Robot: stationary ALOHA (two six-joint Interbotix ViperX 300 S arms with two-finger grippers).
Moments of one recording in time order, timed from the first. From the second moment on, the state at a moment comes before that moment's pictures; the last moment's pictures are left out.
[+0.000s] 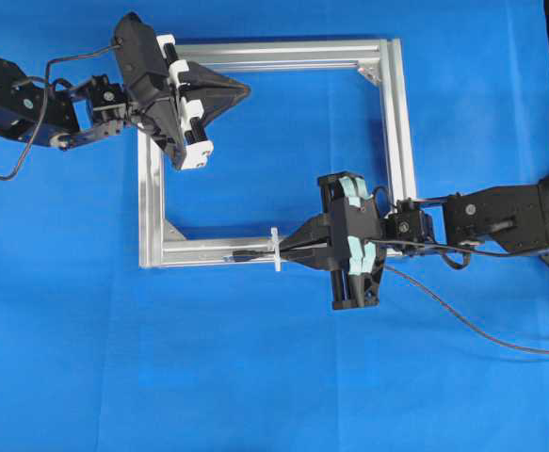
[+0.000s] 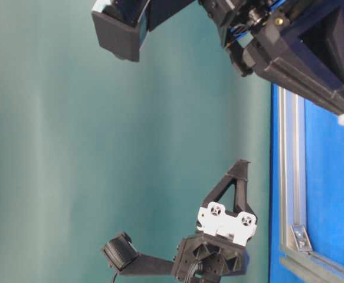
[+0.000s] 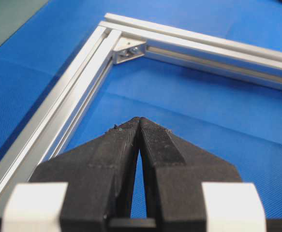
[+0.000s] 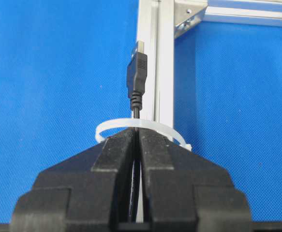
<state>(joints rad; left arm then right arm) 0.28 0.13 0.84 -0.09 -0.75 0.00 0.12 0.07 0.83 0.10 -0.42 0.06</state>
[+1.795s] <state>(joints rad) -0.10 0.07 0.92 -0.08 -0.72 -0.09 0.12 0.07 0.83 0.10 -0.42 0.06</state>
